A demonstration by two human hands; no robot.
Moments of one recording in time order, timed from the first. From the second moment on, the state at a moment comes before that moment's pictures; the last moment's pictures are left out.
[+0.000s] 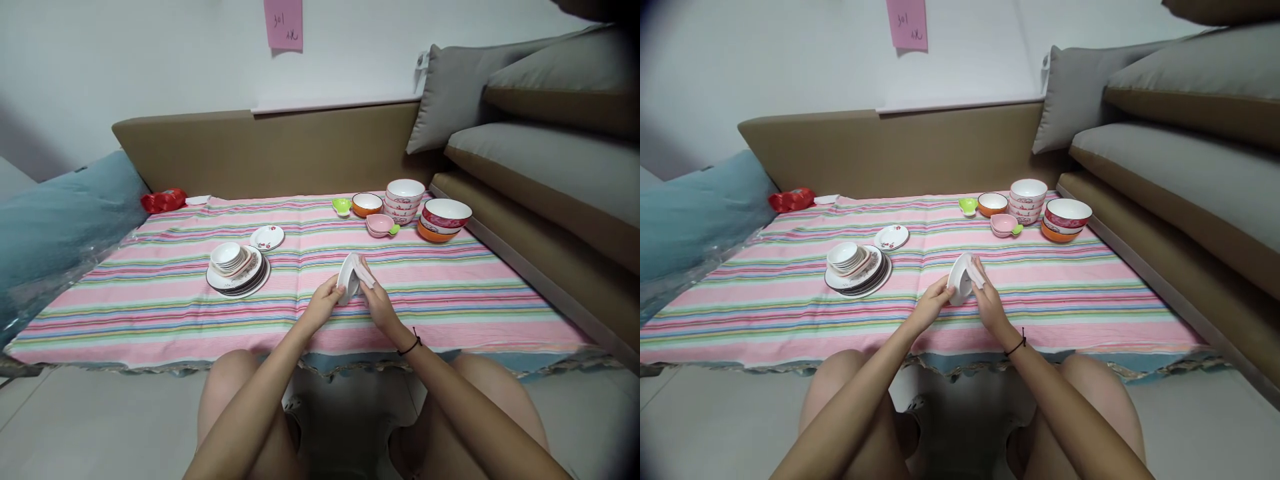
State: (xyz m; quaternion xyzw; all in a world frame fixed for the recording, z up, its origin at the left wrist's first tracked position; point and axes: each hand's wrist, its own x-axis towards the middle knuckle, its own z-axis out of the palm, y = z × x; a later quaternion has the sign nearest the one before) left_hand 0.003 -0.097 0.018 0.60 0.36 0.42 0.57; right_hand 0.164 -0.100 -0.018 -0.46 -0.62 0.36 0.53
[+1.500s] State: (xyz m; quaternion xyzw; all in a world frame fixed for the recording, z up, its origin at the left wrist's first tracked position) left_hand 0.002 -0.106 0.024 0.39 0.30 0.45 0.74; right_hand 0.149 -0.108 -0.022 -0.50 -0.67 0.19 0.52
